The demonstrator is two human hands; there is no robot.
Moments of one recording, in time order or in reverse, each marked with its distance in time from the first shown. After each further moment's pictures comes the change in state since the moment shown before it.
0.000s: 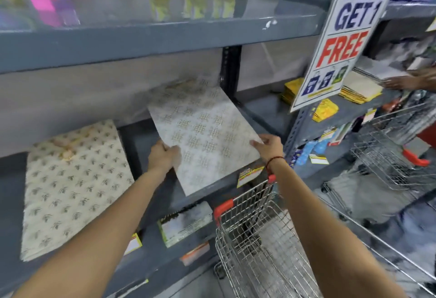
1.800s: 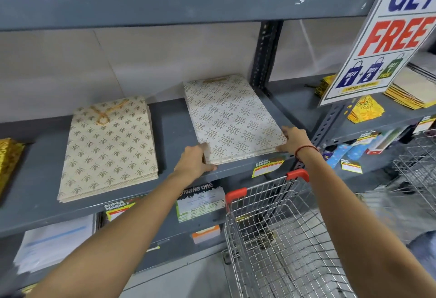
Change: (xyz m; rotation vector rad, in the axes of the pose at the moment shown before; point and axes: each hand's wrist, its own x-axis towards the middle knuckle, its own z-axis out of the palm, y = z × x) left_hand -0.068 -0.019 0.024 0.637 -0.145 0.202; right_hand 0.036 0.005 -0.023 -0.809 -0.409 -0.201
